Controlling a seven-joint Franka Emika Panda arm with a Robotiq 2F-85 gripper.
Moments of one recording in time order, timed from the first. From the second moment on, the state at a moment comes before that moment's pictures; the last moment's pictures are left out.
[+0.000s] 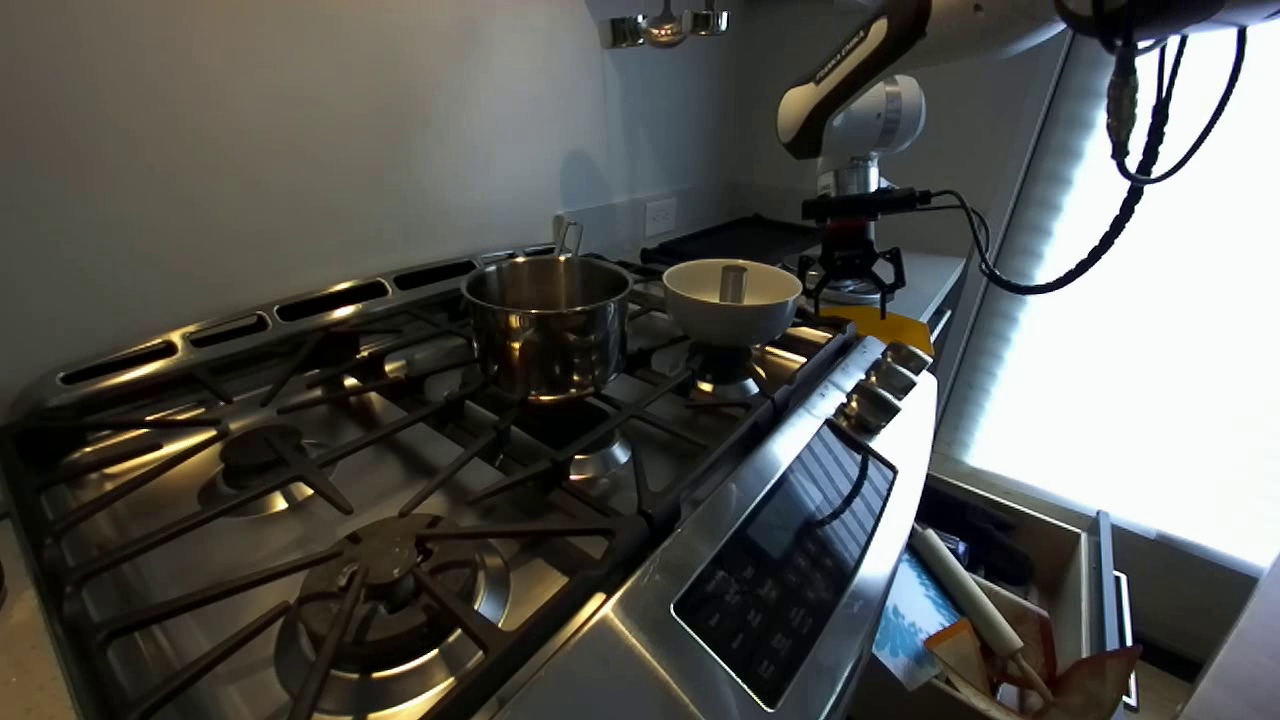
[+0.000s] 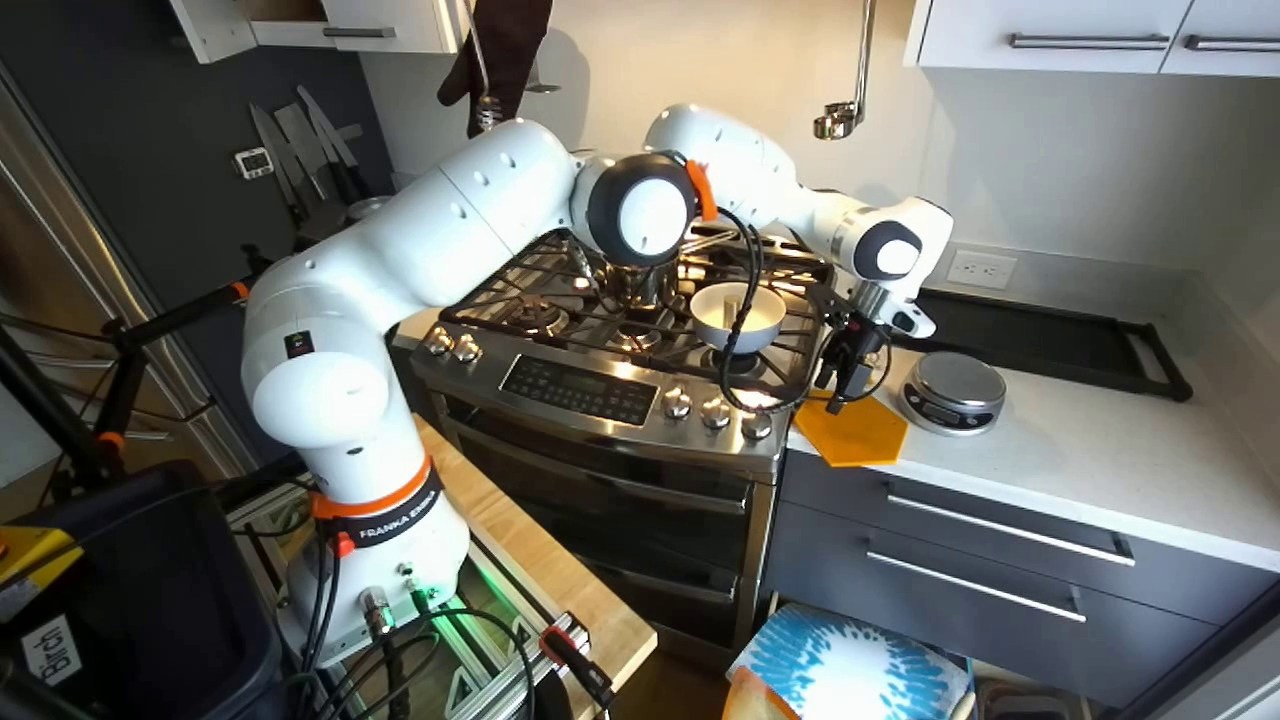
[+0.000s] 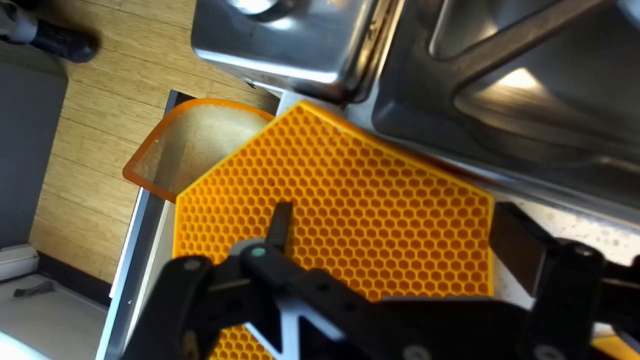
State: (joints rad) arm -0.27 1.08 -0.19 -1.00 0.14 1.68 0.46
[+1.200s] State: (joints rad) arm -0.27 1.23 -0.19 -0.76 0.13 1.54 0.47
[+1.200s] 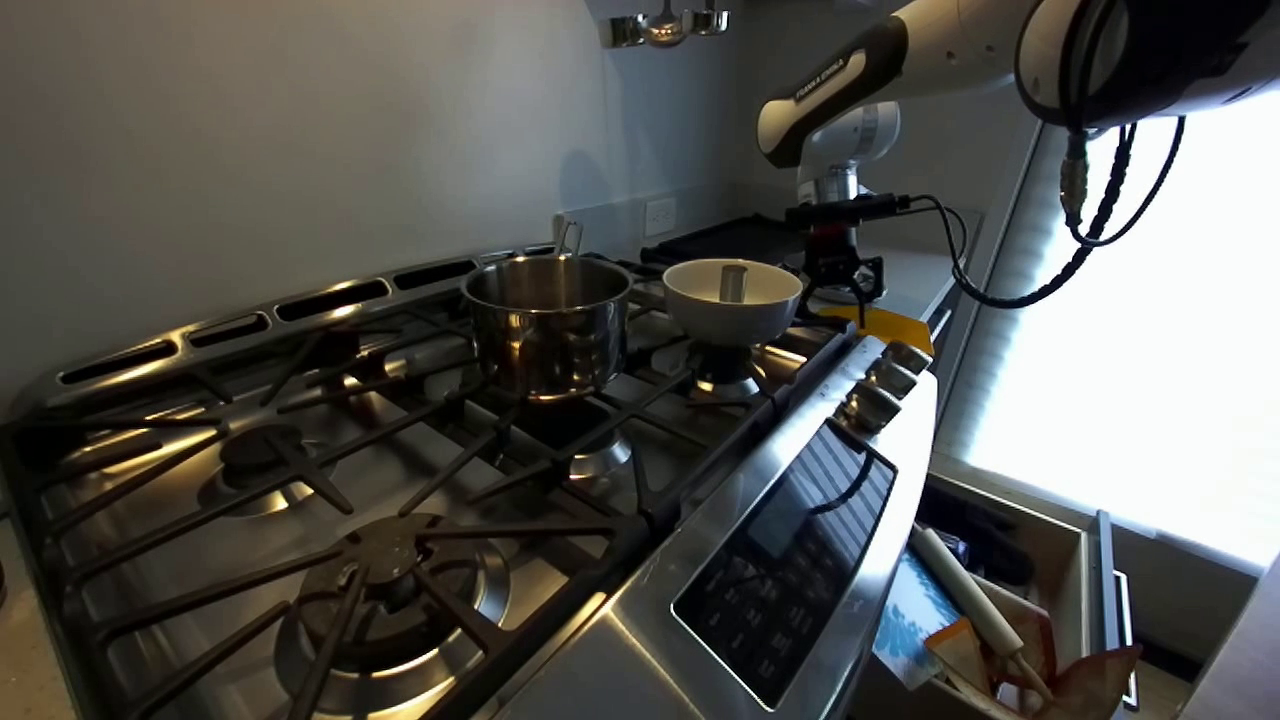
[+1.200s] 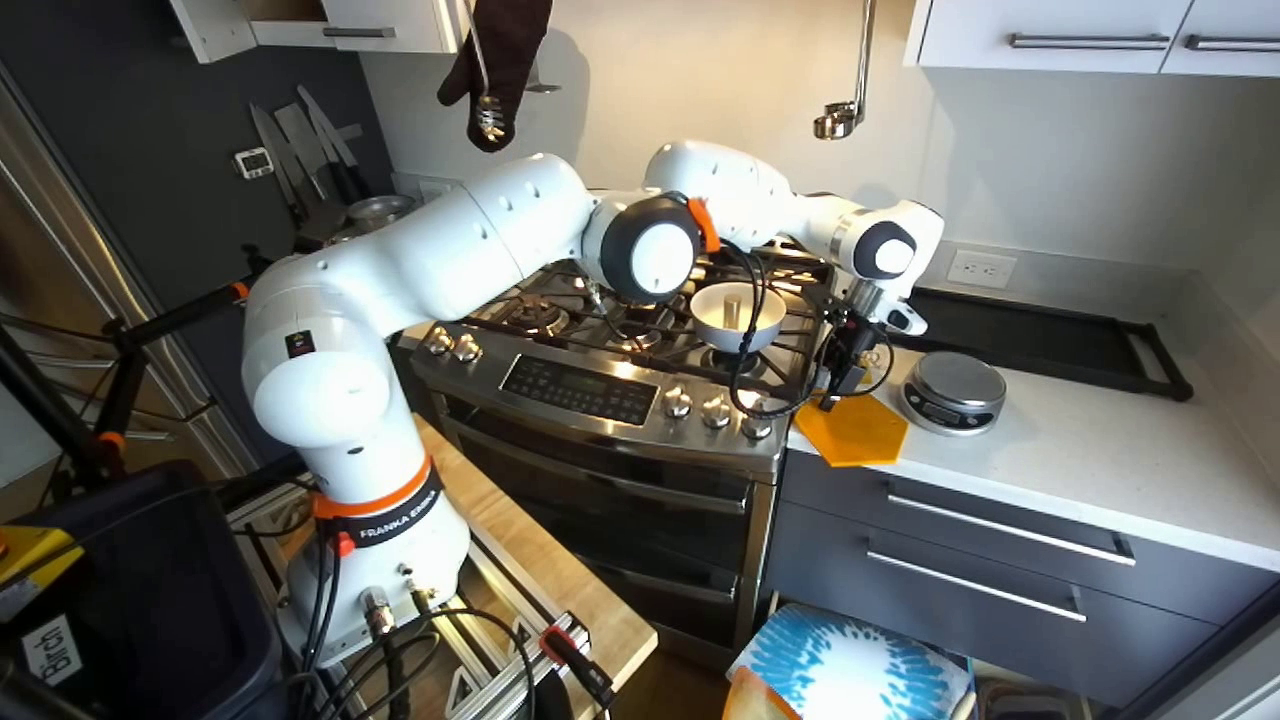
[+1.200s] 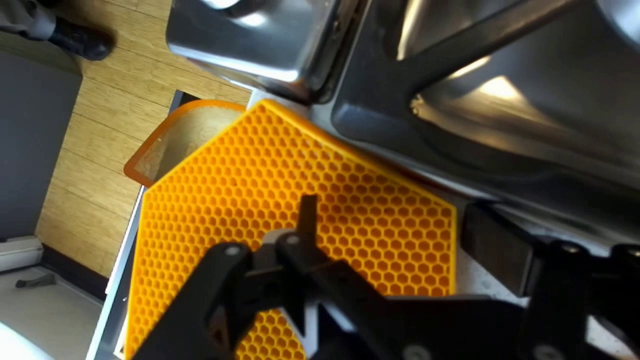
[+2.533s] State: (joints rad) arm -0.25 1.12 -0.22 -0.74 0.13 1.64 0.41
